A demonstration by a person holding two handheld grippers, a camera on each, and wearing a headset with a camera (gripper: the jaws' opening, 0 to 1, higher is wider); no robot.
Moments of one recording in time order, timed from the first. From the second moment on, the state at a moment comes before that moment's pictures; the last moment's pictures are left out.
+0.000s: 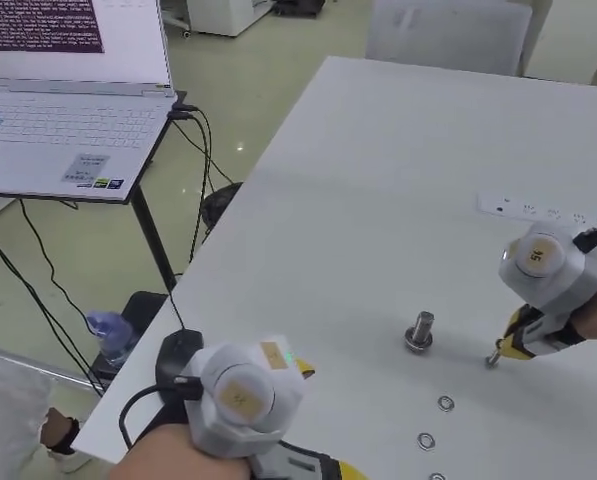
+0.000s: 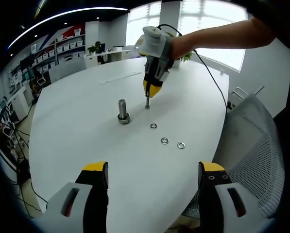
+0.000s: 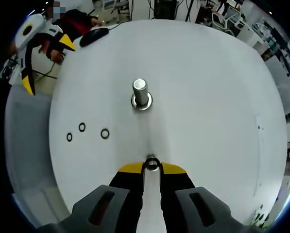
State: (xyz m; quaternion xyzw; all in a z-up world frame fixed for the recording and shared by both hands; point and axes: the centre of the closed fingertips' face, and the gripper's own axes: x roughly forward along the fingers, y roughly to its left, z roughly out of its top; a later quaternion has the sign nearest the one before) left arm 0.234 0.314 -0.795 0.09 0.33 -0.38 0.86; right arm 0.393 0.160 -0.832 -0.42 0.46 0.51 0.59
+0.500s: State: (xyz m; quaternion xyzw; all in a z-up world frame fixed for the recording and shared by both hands) left arm 0.226 0.321 -0.801 0.09 0.34 -0.38 0.86; right arm 0.392 0.160 -0.856 -0.43 0.47 0.51 0.58
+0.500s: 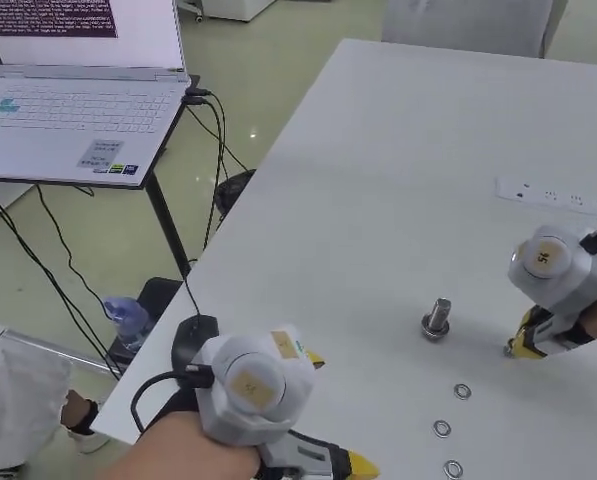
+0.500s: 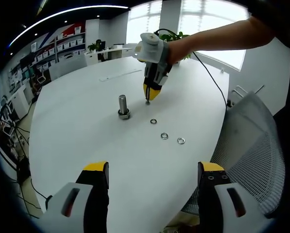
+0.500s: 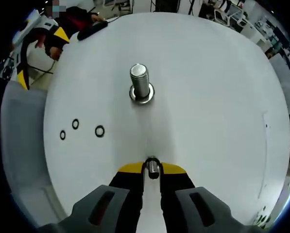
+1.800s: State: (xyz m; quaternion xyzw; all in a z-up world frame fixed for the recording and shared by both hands) left arm 0.223 0.318 -0.797 0.12 0.33 -0.38 0.85; right arm 0.386 0.163 -0.863 -0.43 0.46 0.51 0.58
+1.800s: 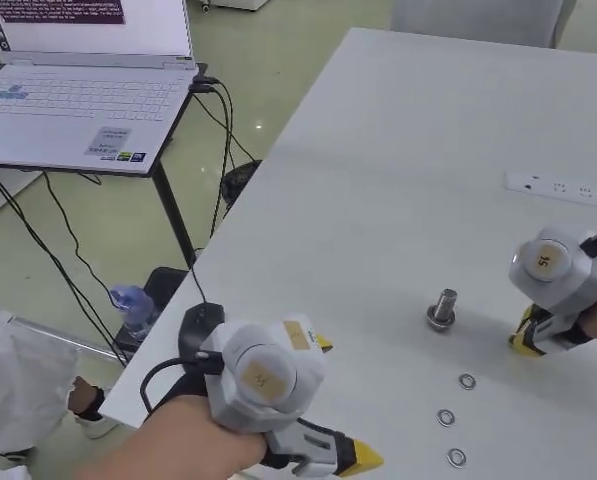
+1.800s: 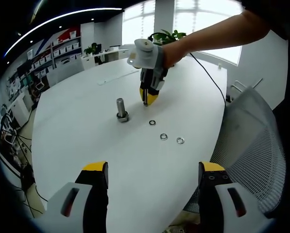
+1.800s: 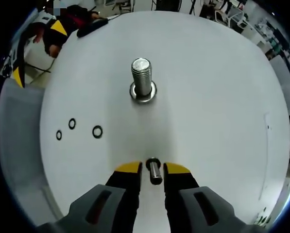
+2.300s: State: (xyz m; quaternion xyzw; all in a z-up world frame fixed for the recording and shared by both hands) left arm 0.228 0.317 -0.786 0.12 0.32 -0.38 0.86; right arm 0.387 0.158 -0.840 -0.43 0.44 0.52 0.59
